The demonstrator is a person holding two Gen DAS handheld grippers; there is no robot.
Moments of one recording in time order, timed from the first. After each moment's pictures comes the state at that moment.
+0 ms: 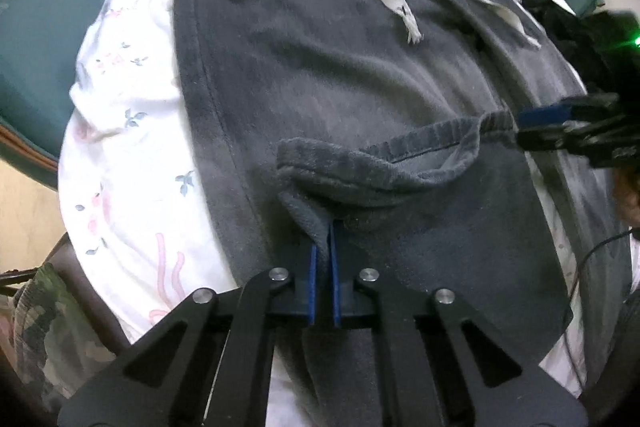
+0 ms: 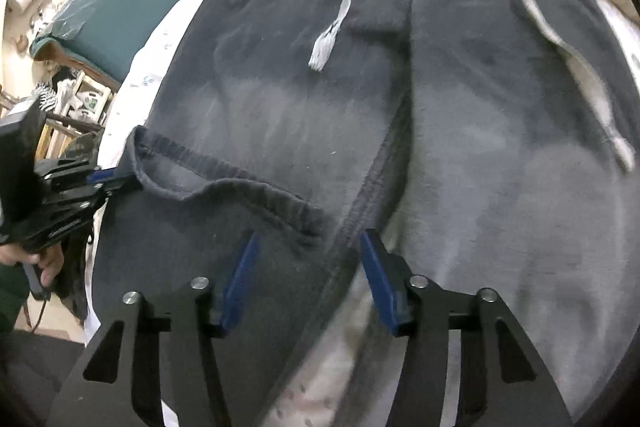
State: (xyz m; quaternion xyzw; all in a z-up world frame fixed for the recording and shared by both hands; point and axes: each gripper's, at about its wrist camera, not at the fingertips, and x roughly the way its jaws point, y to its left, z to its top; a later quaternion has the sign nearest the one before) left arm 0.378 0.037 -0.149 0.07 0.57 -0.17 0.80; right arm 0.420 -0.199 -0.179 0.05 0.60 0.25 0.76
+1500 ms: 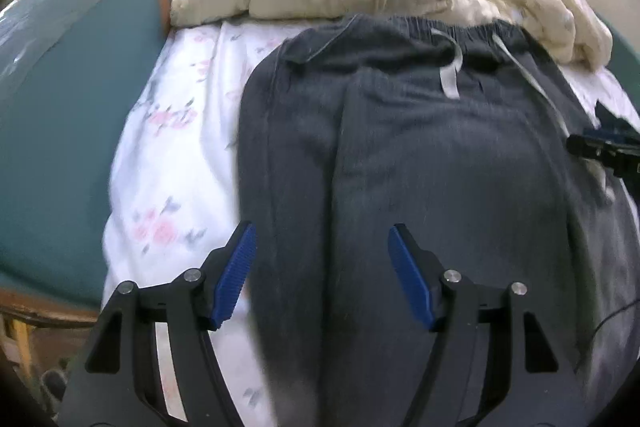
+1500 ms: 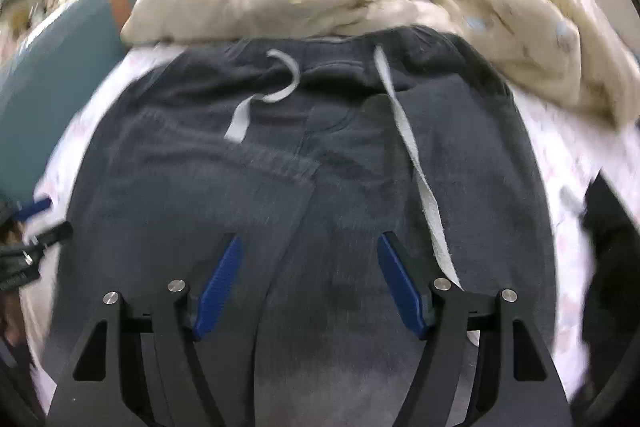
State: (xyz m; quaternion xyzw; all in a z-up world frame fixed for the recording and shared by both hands) left arm 0.537 0.039 -0.131 0.03 0.49 -0.05 0.87; right arm 0.565 -0.237 -0.130 0.01 0.51 0.10 0.86
